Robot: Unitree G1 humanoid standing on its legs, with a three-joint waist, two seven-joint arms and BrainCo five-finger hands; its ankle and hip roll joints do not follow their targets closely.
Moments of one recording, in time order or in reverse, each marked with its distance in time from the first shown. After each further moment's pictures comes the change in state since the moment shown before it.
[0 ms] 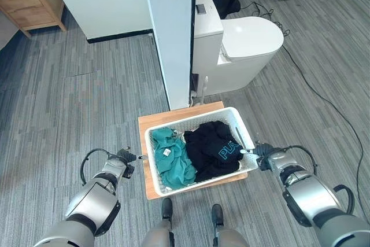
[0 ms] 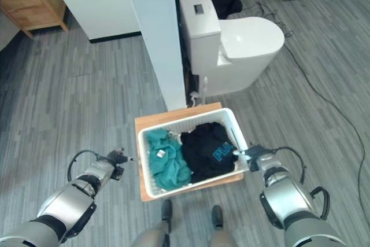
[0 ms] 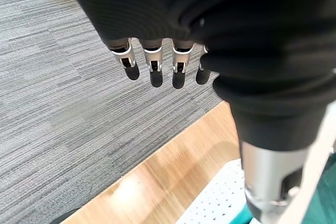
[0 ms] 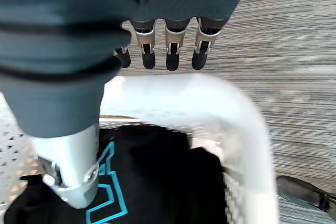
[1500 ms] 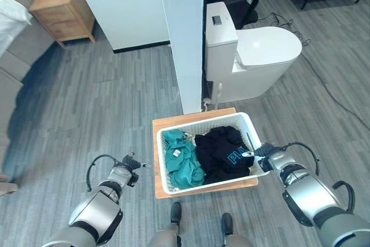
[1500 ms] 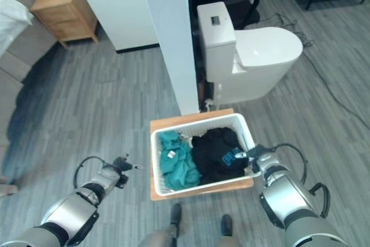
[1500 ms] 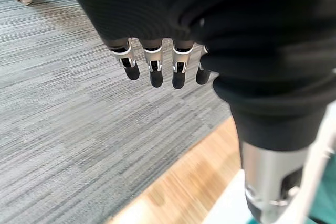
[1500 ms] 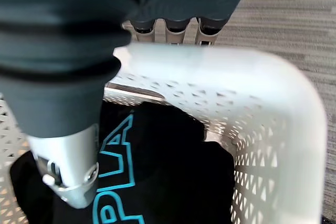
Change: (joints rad) left arm 0.070 -0.089 -0.012 -0.040 0.098 -0.033 0.041; right arm -0.008 -0.021 0.087 0.079 -0.087 0.000 0.005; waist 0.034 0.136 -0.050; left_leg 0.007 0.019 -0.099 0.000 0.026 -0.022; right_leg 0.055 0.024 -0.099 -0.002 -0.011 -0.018
